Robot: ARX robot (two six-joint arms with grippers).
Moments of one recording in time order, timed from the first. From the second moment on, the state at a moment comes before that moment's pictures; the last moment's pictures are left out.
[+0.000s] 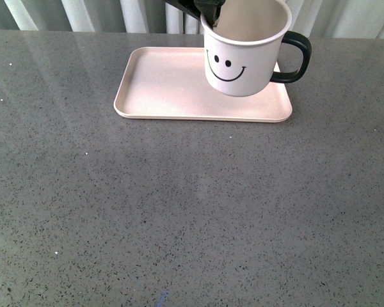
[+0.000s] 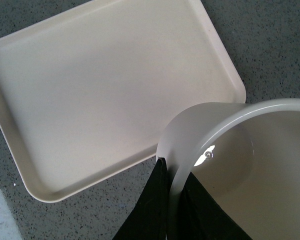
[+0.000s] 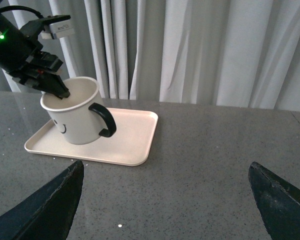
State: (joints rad) left arm -0.52 2.13 1.78 -0.54 0.07 -0.04; right arm 0.00 0.00 0.02 0.00 0.00 -0.01
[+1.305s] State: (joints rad) left arm -0.44 2.78 2.74 -1.03 0.07 0.00; right arm 0.00 0.00 0.02 0.00 0.00 -0.01
